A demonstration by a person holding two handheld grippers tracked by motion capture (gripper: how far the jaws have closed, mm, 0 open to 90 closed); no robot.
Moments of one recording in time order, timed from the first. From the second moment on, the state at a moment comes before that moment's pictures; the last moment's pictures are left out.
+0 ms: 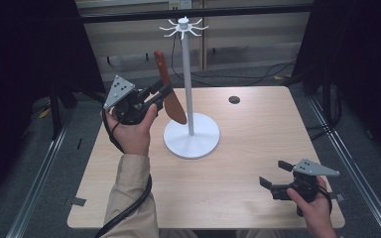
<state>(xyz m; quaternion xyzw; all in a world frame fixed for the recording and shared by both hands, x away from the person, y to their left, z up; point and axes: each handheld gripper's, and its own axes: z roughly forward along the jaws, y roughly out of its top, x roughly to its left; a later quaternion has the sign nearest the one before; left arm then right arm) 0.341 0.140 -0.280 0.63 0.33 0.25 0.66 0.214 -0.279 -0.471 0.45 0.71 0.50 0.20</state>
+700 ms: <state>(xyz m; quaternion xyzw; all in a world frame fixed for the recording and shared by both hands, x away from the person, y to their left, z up) 0.353 0.116 -0.265 0.64 0.32 0.26 0.65 0.217 -0.279 -0.472 0.45 0.71 0.50 0.20</state>
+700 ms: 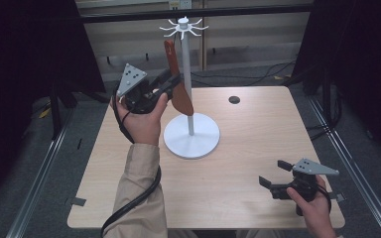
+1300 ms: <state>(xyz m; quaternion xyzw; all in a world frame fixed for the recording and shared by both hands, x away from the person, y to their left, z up) 0.365 0.098 -0.260 0.64 0.32 0.27 0.64 0.218 -0.280 -0.472 0.45 0.71 0.51 0.20</state>
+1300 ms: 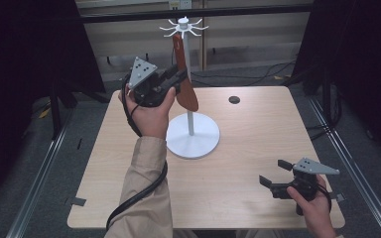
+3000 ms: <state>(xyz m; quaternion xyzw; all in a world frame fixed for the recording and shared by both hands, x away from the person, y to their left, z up) 0.362 0.095 -0.272 0.63 0.32 0.31 0.64 0.216 -0.276 -0.469 0.45 0.71 0.51 0.20</state>
